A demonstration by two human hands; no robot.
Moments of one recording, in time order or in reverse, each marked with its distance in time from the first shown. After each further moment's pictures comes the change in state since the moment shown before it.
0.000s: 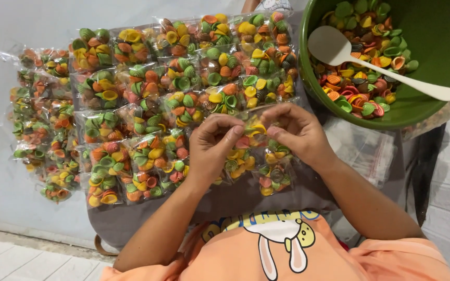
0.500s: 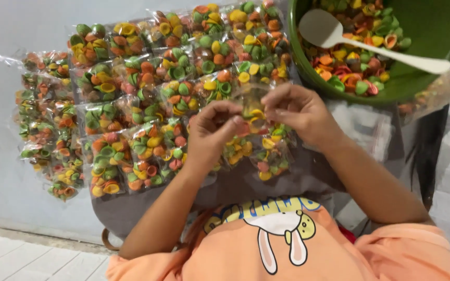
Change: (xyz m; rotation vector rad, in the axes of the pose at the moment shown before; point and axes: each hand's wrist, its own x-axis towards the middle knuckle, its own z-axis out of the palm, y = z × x) left_hand -0.010 0.016 0.012 -0.109 -0.107 -0.019; right_hand -0.001 -0.025 0.004 0.050 -0.005 0.016
